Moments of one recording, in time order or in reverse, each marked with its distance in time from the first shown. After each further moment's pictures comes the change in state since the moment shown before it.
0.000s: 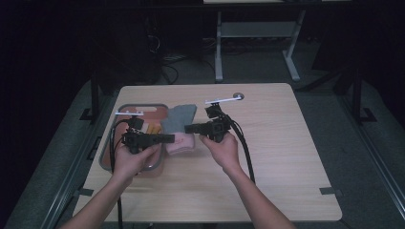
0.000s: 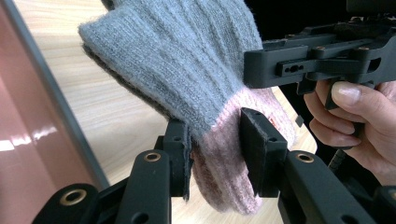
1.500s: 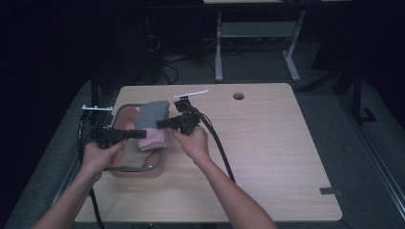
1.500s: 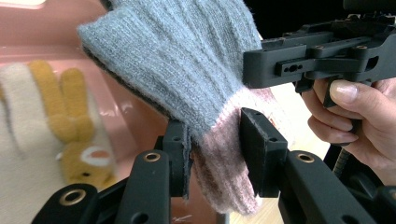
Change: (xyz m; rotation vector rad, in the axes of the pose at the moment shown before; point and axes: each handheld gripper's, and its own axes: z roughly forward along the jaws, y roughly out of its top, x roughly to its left) left arm 0.045 0.009 -0.066 0.003 0.052 -0.021; right arm 0.036 0.029 0.069 0.025 0.078 -0.015
